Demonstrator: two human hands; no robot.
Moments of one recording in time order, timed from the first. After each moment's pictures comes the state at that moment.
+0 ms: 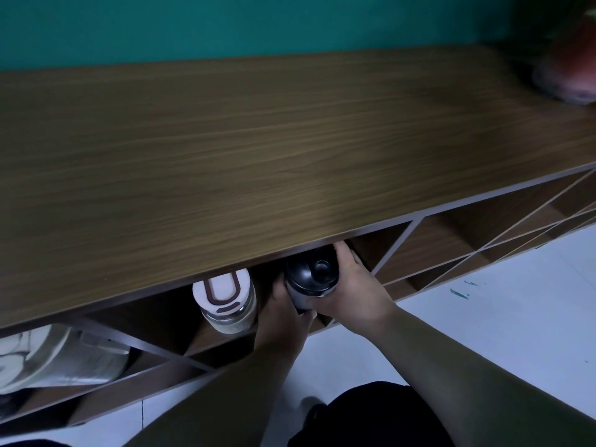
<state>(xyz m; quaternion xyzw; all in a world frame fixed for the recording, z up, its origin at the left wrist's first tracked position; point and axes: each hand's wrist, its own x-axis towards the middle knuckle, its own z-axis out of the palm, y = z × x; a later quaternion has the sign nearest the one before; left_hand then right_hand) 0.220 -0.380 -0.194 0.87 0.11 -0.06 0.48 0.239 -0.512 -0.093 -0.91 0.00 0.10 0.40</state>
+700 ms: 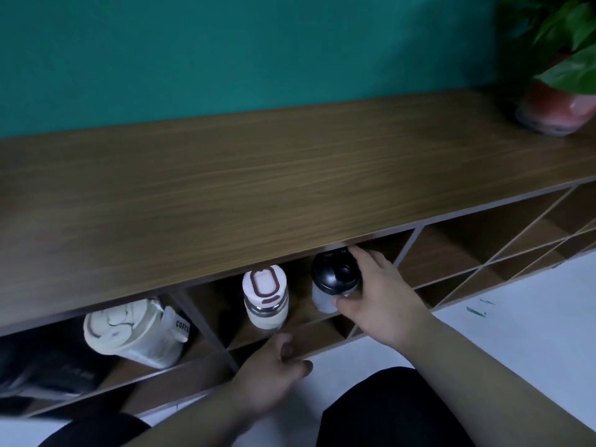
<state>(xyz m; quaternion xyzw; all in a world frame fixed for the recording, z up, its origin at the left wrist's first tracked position) 0.130 -0.291 -0.104 0.80 0.11 -0.28 0.52 0.187 -0.492 -0.014 -0.95 -0.05 0.07 0.29</state>
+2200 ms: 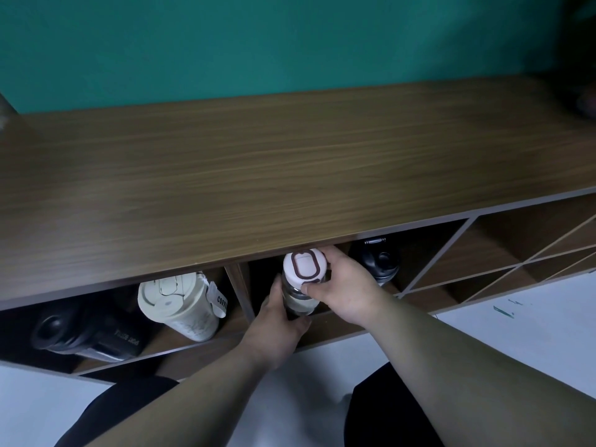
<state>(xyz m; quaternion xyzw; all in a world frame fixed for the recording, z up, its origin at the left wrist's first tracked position) 0.157 -0.241 -0.128 0.82 0.09 -0.16 0.54 0.209 -0.396 -0.058 -0.89 -0.04 0.15 0.43</state>
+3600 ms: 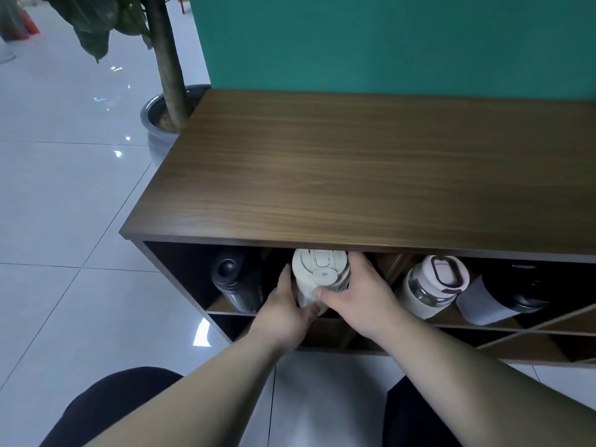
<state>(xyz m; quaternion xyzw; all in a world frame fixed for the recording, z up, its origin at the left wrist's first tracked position) 0.097 -0.078 -0.110 0.84 0.22 -0.09 0.49 0.158 -0.223 -0.052 -0.88 -0.12 0.15 0.42</state>
